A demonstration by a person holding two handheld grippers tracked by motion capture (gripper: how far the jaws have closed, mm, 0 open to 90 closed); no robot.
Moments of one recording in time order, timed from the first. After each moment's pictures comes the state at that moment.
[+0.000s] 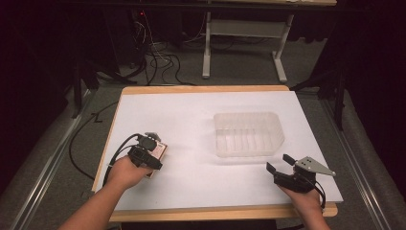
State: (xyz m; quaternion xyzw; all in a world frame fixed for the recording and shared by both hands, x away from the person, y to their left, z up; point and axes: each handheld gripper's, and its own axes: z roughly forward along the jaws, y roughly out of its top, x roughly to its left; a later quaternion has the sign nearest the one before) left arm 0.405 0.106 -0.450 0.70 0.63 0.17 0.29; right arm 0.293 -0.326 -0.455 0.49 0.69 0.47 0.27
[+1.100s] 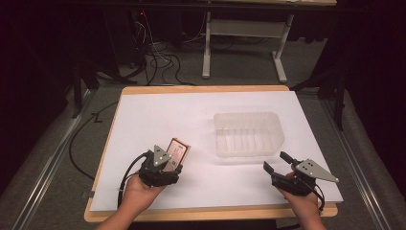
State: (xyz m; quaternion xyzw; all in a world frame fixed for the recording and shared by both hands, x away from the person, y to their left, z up) left arm 0.333 0.069 -0.429 0.63 0.51 0.18 0.56; right arm 0.279 -0.310 -0.437 0.44 0.67 0.52 0.29
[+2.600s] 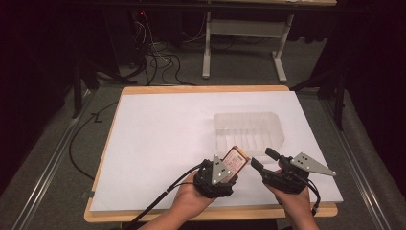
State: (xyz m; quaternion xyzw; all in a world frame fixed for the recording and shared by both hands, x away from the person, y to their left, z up) left arm 0.289 -0.067 -0.421 0.66 0.39 0.12 0.63; right arm 0.275 -0.272 -0.393 0.44 0.65 0.58 0.22
